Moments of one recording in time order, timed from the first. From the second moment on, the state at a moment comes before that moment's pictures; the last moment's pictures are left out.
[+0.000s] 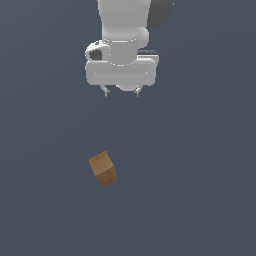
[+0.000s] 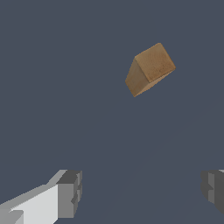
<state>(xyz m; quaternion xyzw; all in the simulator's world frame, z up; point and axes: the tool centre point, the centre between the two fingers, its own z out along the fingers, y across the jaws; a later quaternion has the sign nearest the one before) -0.057 -0.020 0.339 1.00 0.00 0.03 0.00</state>
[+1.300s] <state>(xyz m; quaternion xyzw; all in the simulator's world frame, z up) -0.026 -0.023 0.337 1.00 0.06 0.03 0.02</state>
